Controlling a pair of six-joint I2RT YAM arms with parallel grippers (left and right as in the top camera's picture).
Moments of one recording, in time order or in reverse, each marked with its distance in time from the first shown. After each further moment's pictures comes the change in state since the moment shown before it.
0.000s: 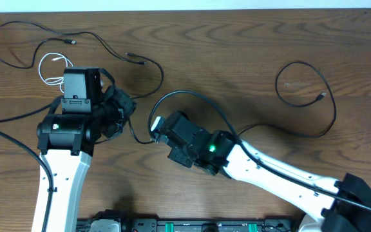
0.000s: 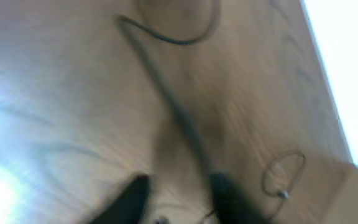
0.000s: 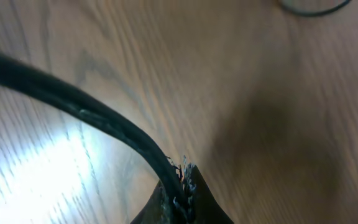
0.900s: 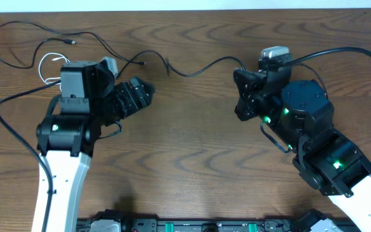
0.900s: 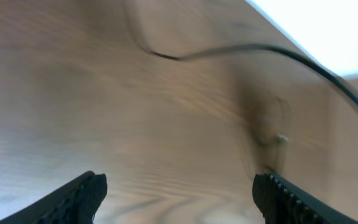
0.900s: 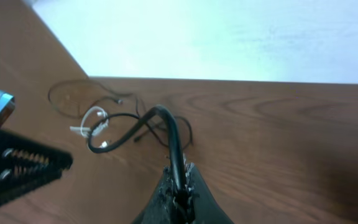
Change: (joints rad) left arm 0.001 -0.014 0.000 0.158 0.230 0.410; right arm -0.393 -0.539 -0.003 0.120 0.013 0.518
